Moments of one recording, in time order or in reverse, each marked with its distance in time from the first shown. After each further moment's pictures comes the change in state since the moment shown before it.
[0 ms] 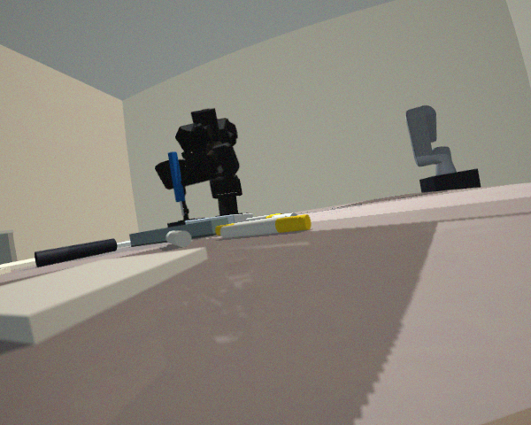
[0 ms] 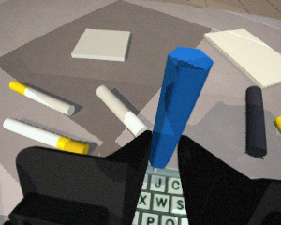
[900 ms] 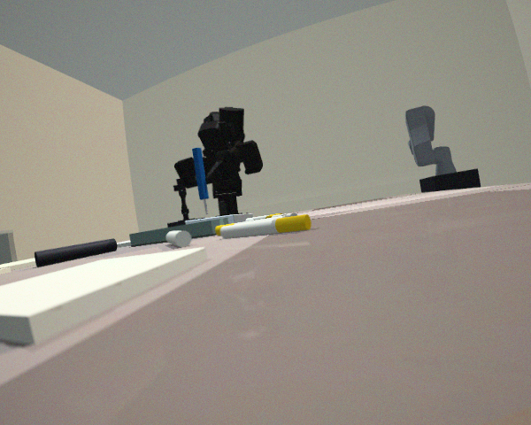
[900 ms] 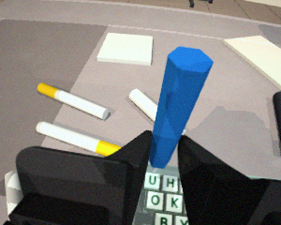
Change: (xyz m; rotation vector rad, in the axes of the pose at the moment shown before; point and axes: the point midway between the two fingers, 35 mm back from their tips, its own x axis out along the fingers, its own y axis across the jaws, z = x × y) arm -0.001 0.051 -0.007 0.001 -0.032 0.009
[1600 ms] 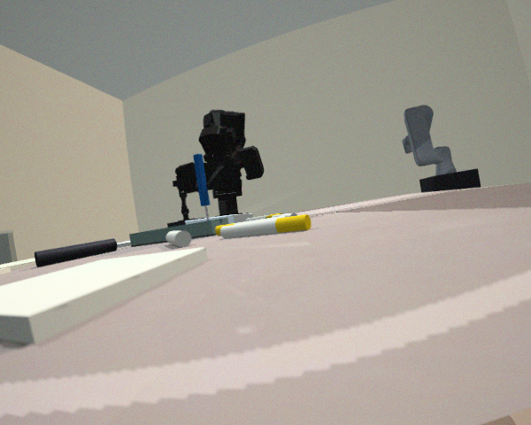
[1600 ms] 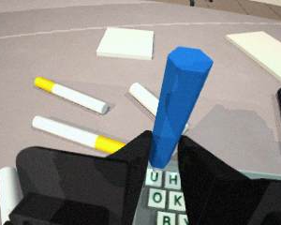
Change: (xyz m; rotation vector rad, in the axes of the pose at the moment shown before) arm 0.006 0.001 -0.010 -0.001 0.002 -0.001
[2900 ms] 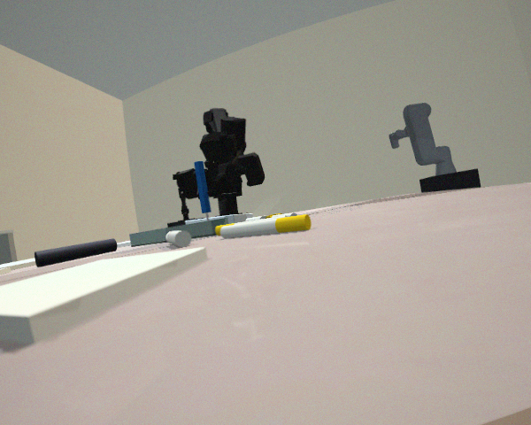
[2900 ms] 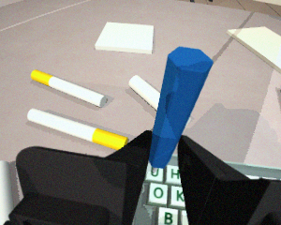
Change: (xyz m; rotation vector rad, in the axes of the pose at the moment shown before) arm 0.006 -0.001 -0.012 0.001 -0.002 0.000
